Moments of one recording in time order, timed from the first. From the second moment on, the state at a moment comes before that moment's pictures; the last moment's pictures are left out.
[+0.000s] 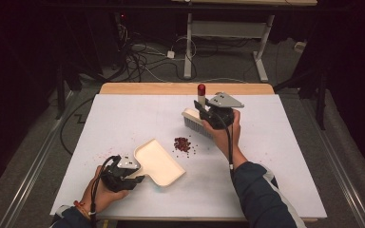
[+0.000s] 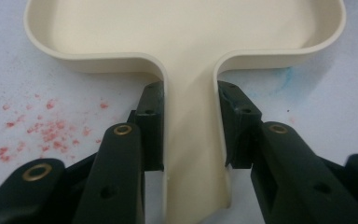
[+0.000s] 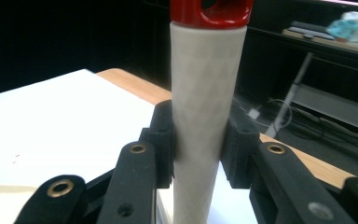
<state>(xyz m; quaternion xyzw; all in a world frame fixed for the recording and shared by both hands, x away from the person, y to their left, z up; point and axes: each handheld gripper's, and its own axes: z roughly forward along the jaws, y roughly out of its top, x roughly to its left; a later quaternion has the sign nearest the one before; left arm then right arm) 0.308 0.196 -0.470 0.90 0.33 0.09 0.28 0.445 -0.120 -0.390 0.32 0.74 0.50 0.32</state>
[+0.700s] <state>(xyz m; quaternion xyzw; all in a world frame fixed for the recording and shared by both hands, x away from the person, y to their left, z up) 0.309 0.193 -0.470 0.90 0.34 0.09 0.28 0.419 -0.100 -0.397 0.28 0.76 0.51 0.29</state>
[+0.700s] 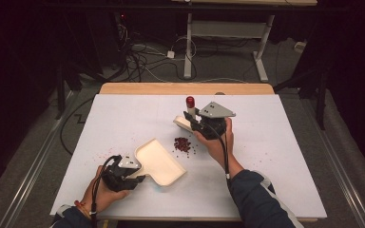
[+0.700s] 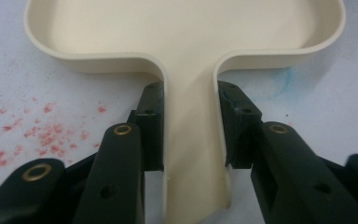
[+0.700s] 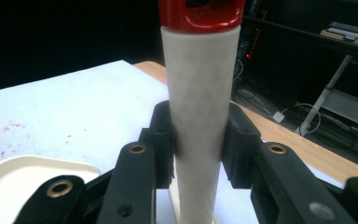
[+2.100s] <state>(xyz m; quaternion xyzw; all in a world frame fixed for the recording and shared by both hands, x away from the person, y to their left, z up) 0.317 0.140 -0.472 0.88 0.39 0.09 0.25 0.368 -0.080 -0.401 0.30 0.76 0.51 0.27</state>
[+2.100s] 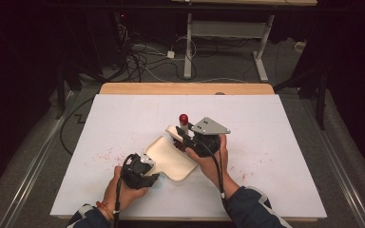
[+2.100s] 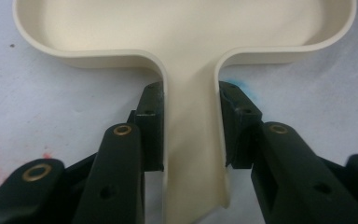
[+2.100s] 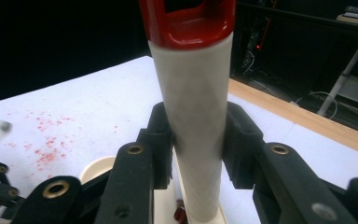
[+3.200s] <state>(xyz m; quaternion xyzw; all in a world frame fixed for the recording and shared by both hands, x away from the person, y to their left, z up) 0.320 0.134 -0.473 0.88 0.39 0.09 0.25 0.335 -0.071 -0.390 0.27 0.77 0.53 0.23</state>
